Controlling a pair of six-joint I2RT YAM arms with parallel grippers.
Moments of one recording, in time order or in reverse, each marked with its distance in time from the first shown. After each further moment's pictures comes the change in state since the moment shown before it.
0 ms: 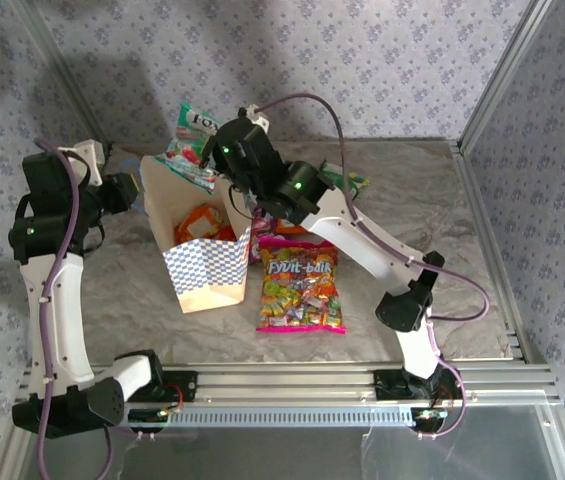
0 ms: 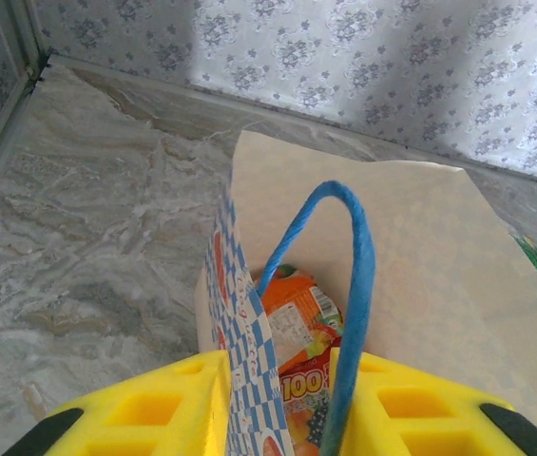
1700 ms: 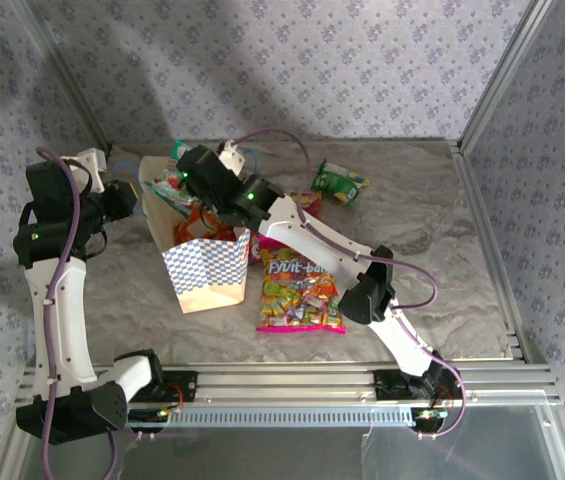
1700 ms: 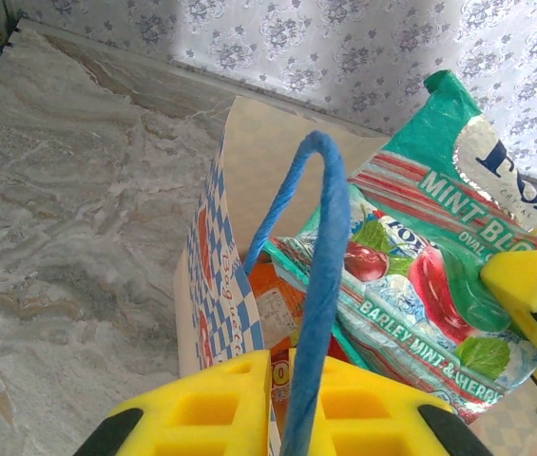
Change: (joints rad) left arm 0.023 -0.030 -0.087 0.037 0.071 -0.027; right arm 0.039 0.267 0.167 -0.102 0.018 0.294
